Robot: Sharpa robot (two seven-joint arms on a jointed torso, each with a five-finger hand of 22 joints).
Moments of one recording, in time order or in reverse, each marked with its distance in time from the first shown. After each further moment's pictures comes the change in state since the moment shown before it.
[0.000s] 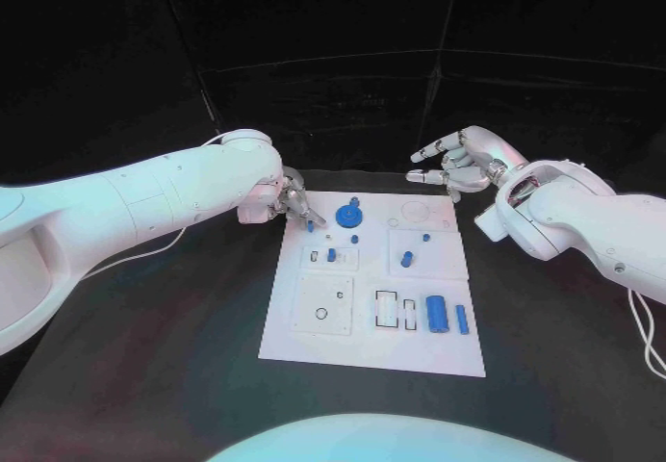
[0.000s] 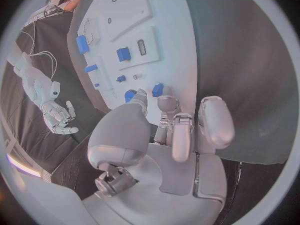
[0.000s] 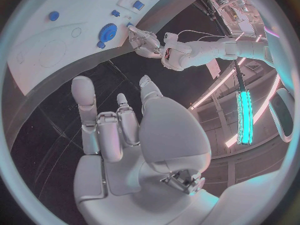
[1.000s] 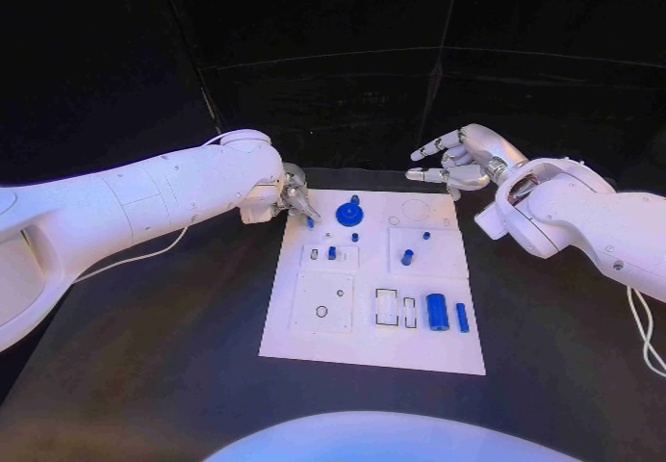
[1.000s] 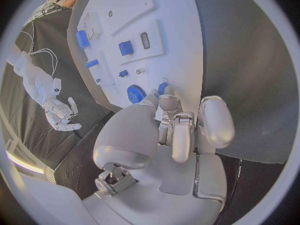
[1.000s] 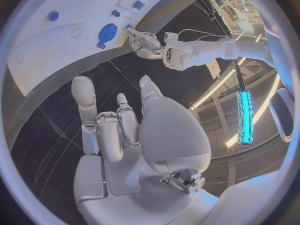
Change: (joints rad) left arm -0.003 -0.019 0.000 0.038 0.006 -0.080 0.001; left_hand 0.238 0.116 0.191 -0.119 -0.009 -0.010 -0.020 0.080 0.029 -0.016 -0.019 -0.016 -0.017 -0.002 -0.009 0.000 0.000 0.000 -0.004 -0.004 -0.004 0.001; right arm 0.000 0.007 0.000 -0.008 0.000 0.004 -0.001; right_hand 0.000 0.000 0.000 0.000 0.000 0.000 0.000 0.000 0.000 0.000 0.000 0.000 0.000 0.000 0.000 0.000 0.000 0.000 0.000 0.000 0.000 0.000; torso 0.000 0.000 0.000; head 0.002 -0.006
